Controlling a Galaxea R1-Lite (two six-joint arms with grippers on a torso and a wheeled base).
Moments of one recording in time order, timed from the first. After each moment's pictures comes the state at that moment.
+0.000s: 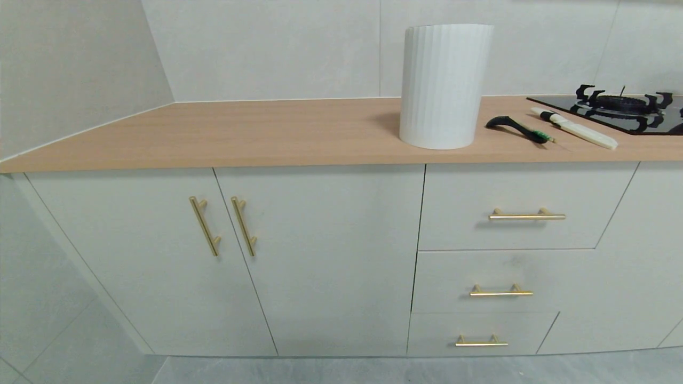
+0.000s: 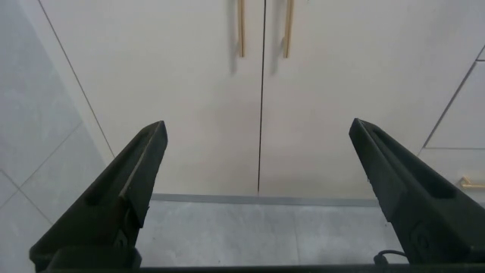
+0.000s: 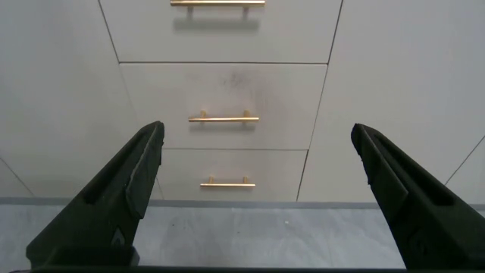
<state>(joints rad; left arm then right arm) 0.00 0.00 0.00 0.00 0.03 0.00 0.00 0.00 0.00 0.01 0.00 -0.02</state>
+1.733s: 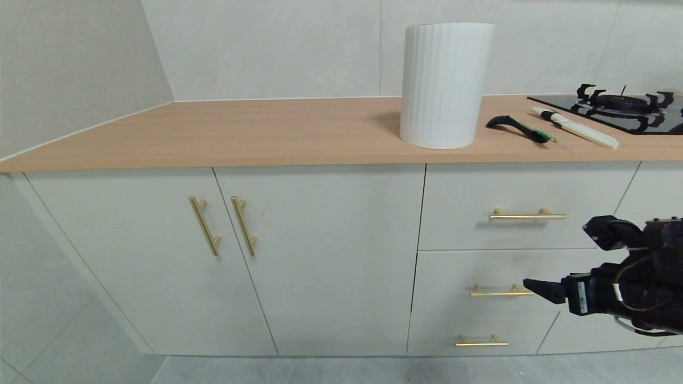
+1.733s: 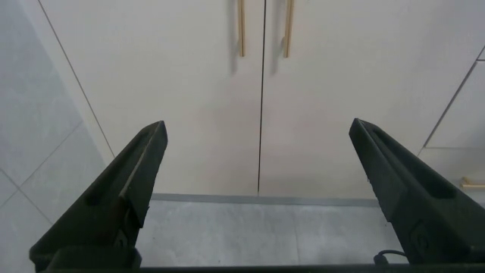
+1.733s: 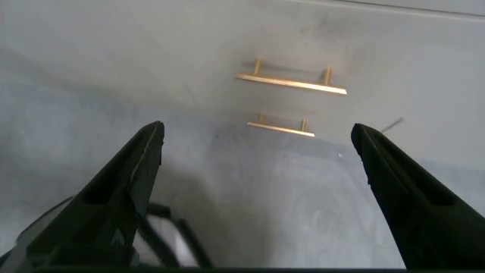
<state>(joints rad) 0.00 0.00 0.00 0.00 0.03 0.00 0.11 1.60 -0.47 -0.54 0.11 0.00</state>
